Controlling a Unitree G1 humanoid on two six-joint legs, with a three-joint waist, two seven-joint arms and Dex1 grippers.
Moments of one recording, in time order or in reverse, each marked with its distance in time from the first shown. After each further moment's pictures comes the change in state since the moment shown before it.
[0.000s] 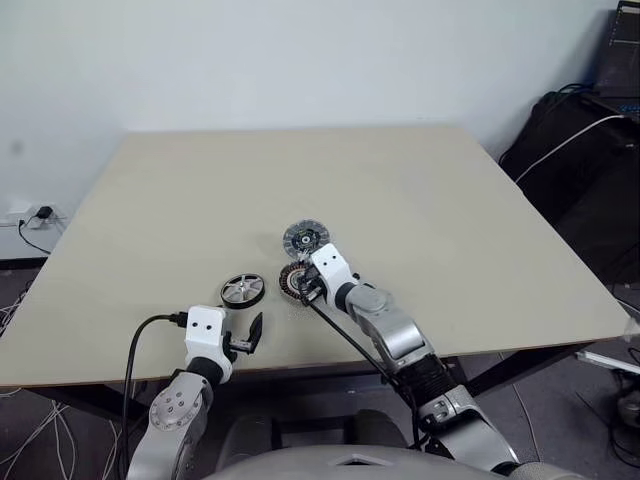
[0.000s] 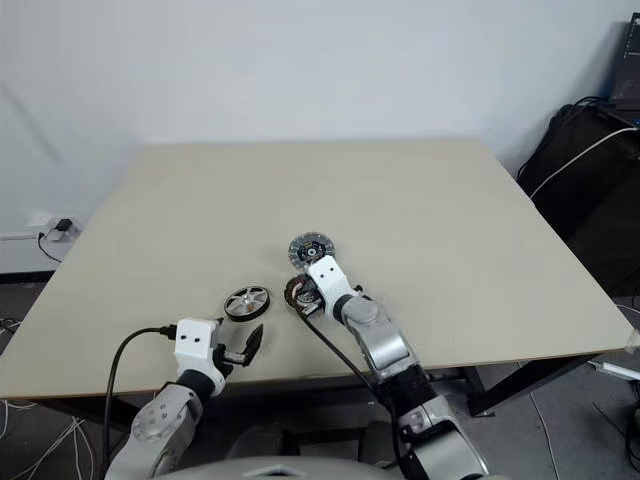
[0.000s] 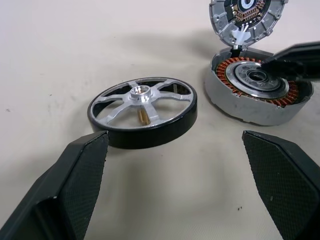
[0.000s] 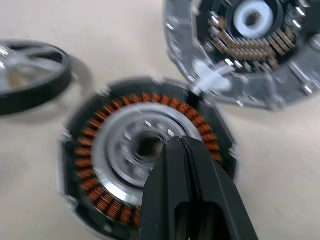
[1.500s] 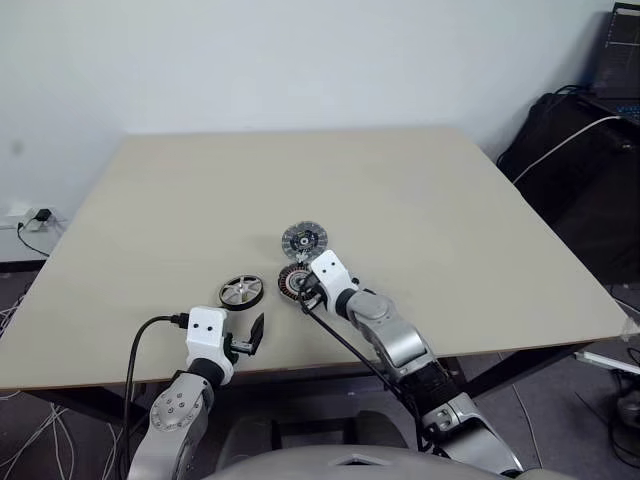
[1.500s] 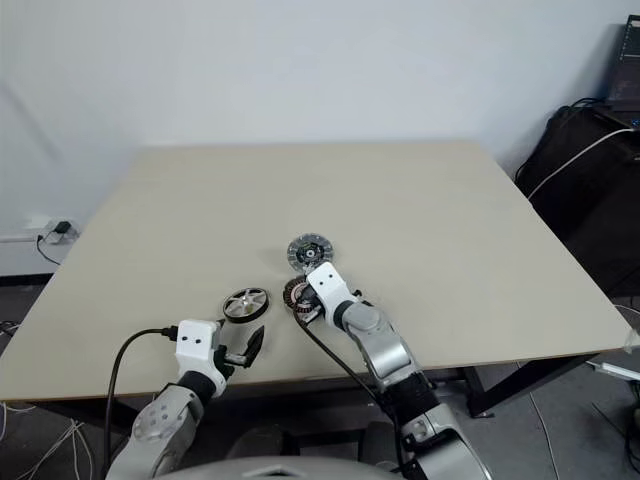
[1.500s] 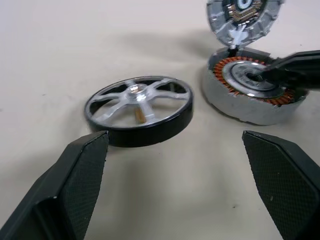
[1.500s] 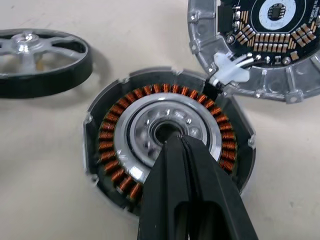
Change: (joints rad) left arm 0.010 -0.002 0.002 0.002 -0.004 0.001 -0.006; right arm 0.052 -0.034 0.025 -0.055 -0.018 0.000 0.042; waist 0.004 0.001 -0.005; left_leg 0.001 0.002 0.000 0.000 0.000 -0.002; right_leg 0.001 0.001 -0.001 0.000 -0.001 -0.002
